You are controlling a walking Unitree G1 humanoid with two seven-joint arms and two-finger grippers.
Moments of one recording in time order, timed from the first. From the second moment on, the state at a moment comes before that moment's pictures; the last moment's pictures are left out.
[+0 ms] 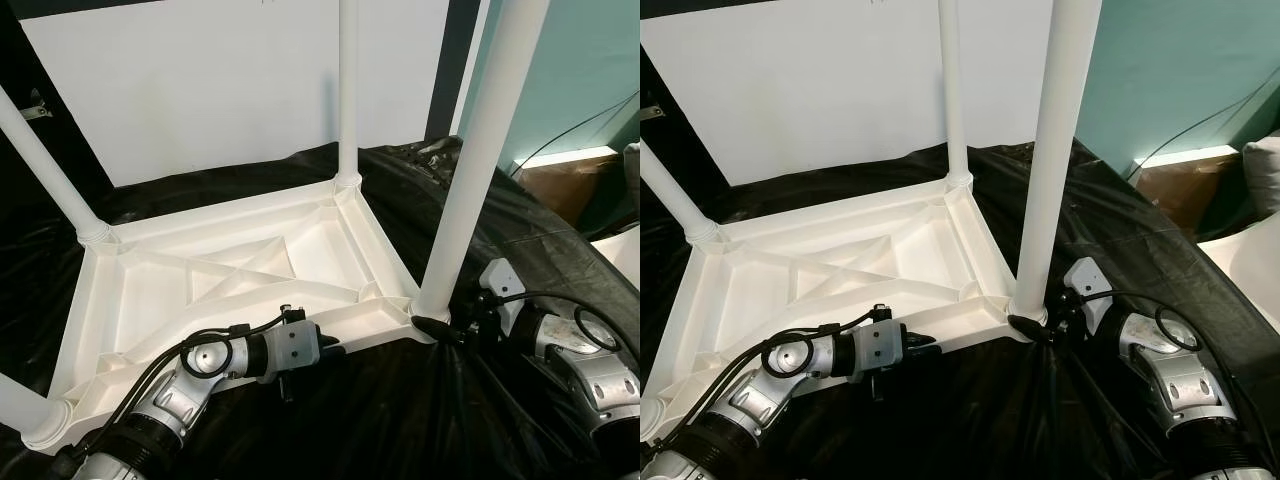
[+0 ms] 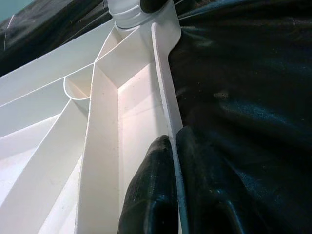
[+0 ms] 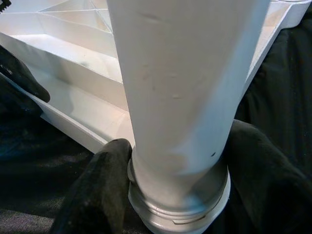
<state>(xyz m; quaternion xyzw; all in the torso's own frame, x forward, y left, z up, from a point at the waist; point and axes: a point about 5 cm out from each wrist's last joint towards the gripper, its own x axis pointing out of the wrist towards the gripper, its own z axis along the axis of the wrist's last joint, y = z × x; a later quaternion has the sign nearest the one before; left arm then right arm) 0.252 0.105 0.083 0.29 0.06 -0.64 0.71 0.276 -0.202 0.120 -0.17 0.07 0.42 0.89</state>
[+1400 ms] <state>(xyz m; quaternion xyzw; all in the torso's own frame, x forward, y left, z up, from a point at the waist) 0.256 0.109 0.080 0.29 0.08 -0.63 0.72 0.247 -0.140 0.092 0.00 -0.01 0.02 1.00</state>
